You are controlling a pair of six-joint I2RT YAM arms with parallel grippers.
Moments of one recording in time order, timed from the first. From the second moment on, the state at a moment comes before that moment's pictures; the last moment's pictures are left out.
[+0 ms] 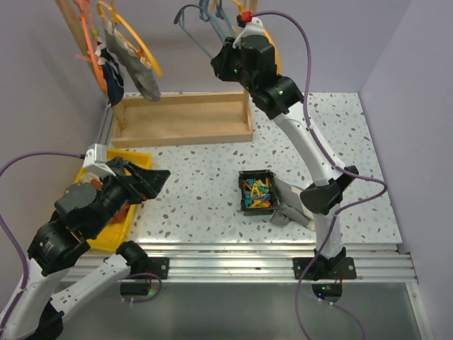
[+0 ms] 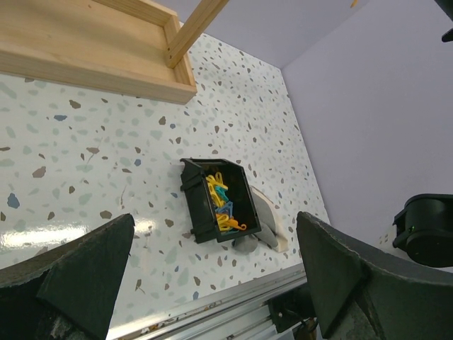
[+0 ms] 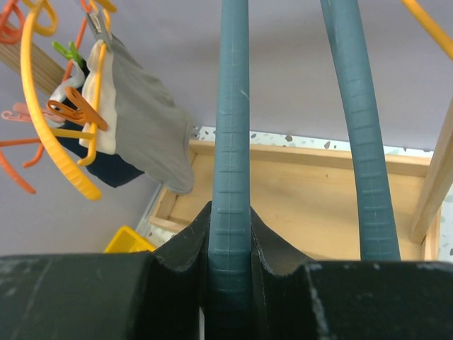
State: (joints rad) left arm -0.68 0.50 1.10 -0.79 -0.24 -0.78; right arm 0.67 2.05 2.54 -0.61 0.20 0.44
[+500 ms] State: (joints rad) left arm -0.68 0.53 1.10 -0.79 -0.24 -0.78; right arm 0.67 1.81 2.28 -0.69 0.13 0.40
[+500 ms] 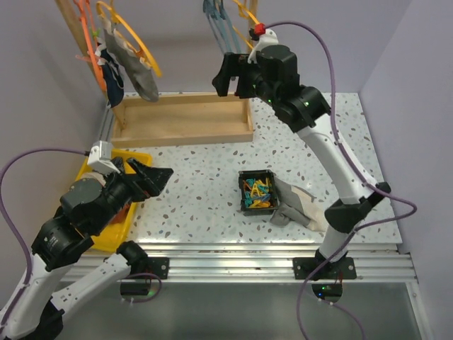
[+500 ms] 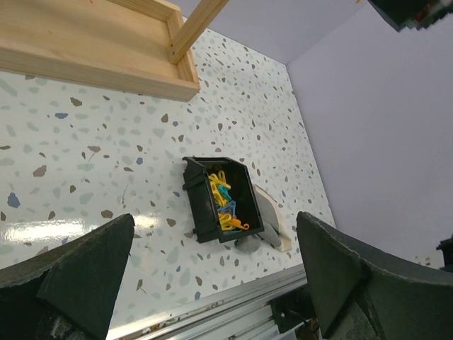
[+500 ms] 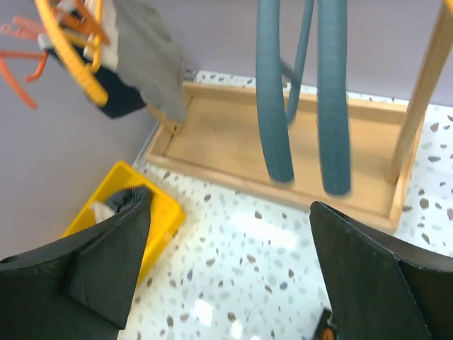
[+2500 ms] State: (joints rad) left arm -0.68 0.72 1.05 -0.63 -0.08 -0.76; right arm 0.31 1.27 0.64 -0.76 0.11 1.38
